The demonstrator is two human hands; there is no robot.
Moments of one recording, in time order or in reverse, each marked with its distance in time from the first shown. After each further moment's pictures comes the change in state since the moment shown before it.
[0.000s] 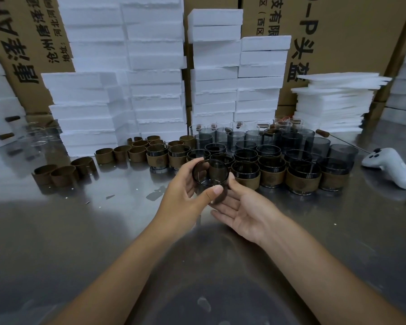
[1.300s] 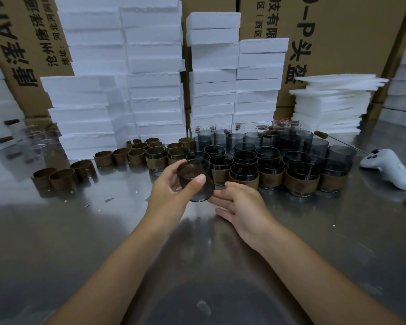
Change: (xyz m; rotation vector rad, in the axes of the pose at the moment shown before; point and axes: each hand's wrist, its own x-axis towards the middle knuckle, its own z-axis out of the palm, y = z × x) left_hand 0.007 -0.001 -0.010 -0.069 0.180 -0.126; right_hand 0.005 0.005 0.005 -0.161 0.095 -0.195
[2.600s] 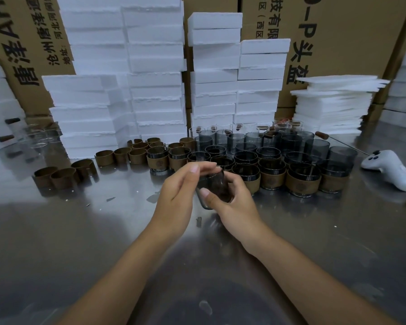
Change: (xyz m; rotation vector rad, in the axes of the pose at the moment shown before) left_hand -0.009 0.011 0.007 0.044 -0.143 0.287; right_hand -0.003 0.015 0.003 -0.349 -0.102 -0.419
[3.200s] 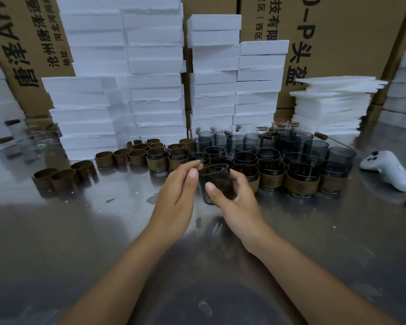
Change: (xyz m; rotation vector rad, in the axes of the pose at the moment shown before) left_hand -0.002 -0.012 -0.007 0.273 0.040 -0.059; right_hand 0.002 -0.001 -0.002 0.016 0.047 0.008
